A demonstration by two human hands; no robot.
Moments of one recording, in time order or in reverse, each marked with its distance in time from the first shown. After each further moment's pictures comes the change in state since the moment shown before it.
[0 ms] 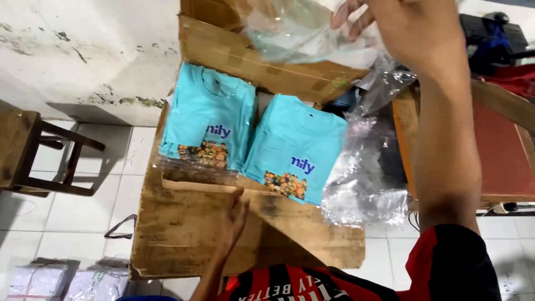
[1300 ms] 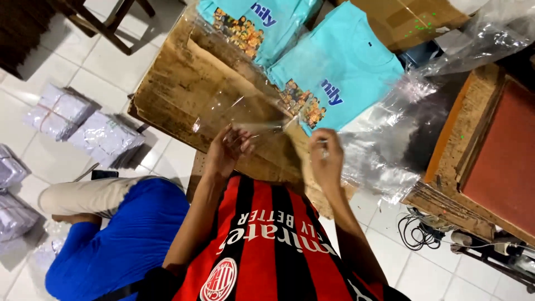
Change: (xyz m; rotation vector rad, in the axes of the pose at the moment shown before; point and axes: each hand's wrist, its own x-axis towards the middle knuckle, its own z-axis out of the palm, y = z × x) left_hand -0.109 -0.063 0.030 -1.163 0.298 -0.442; right_hand -0.396 0.133 0.229 0.276 0.133 0.205
